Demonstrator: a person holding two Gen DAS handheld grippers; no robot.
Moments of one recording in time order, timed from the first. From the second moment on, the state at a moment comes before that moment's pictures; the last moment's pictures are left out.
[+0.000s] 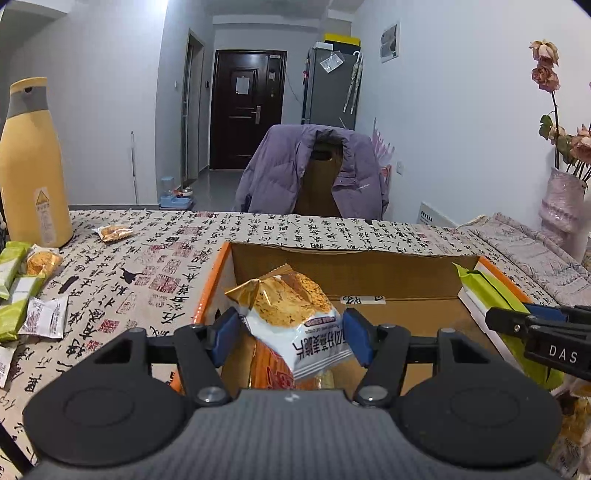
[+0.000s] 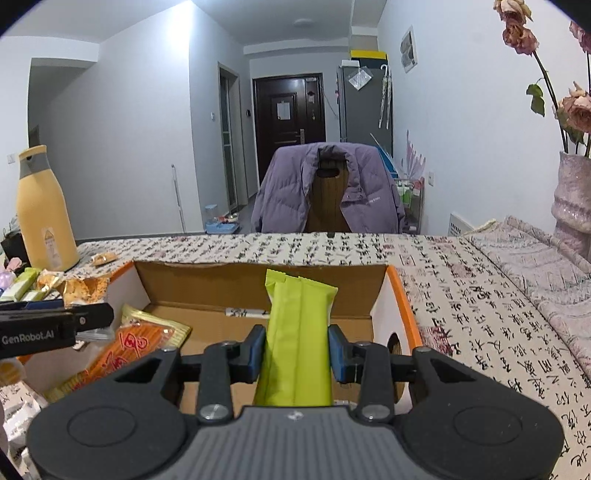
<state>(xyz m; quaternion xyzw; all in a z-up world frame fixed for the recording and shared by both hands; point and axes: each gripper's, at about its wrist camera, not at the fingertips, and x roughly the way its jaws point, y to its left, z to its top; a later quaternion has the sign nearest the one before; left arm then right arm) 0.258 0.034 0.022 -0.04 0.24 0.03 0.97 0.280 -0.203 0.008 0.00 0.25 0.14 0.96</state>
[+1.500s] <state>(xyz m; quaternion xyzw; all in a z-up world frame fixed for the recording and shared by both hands) 0.172 0.032 0.090 -0.08 0.16 0.03 0.98 0.193 -0.214 0.061 -0.01 0.18 0.13 0.97</state>
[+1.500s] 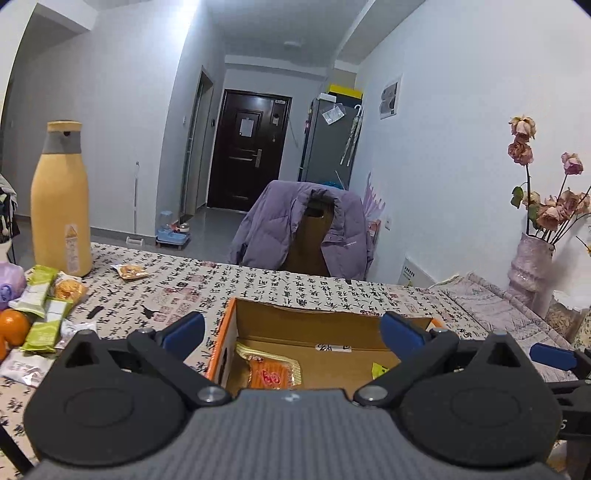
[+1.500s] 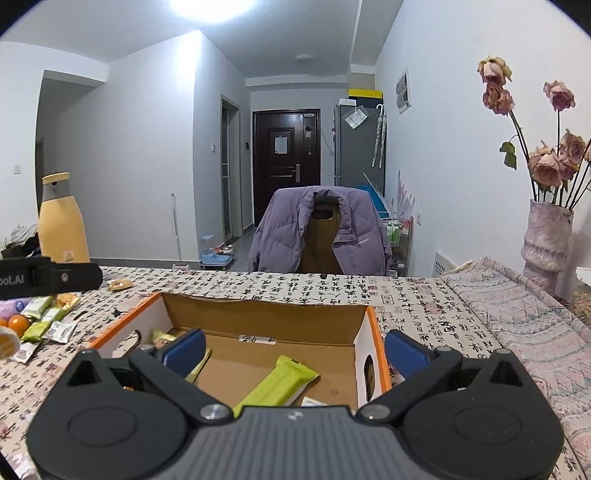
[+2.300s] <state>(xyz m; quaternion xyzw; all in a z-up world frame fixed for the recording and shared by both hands) 0.066 0.043 0.039 -0.07 0.20 0.02 0.98 0.093 -0.239 0.022 -0.02 0.22 0.12 0.97</state>
